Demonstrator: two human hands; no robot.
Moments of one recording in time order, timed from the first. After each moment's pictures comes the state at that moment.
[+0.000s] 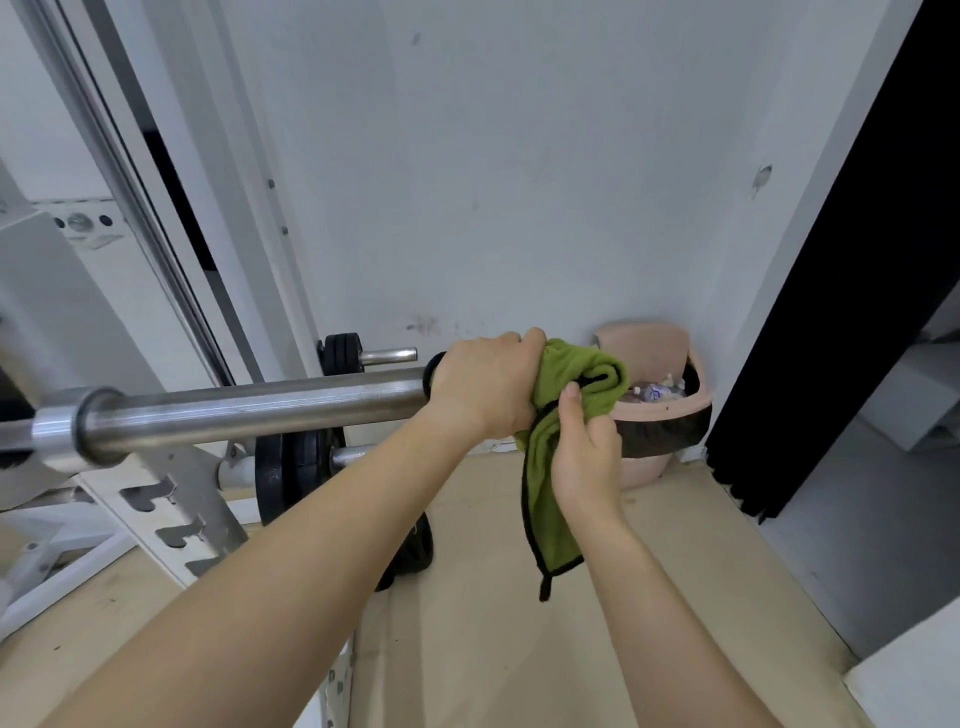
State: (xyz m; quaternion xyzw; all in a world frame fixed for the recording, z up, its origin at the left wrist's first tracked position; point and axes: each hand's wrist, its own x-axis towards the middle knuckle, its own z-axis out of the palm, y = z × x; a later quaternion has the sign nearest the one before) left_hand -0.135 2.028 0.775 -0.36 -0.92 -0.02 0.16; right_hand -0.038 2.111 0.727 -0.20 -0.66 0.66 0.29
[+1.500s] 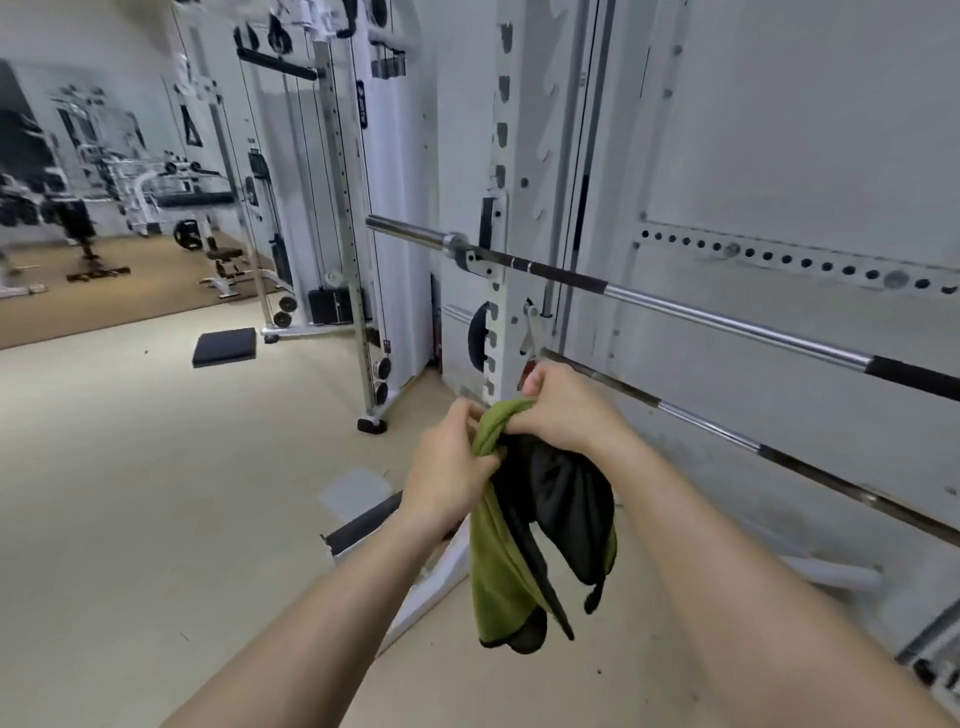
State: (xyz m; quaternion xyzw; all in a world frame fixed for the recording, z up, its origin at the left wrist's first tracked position) left_hand 0.263 0.939 0.731 0.23 -0.83 -0.43 0.26; right_hand 0.148 1.043 0.794 0.37 -0.87 0.33 -0.07
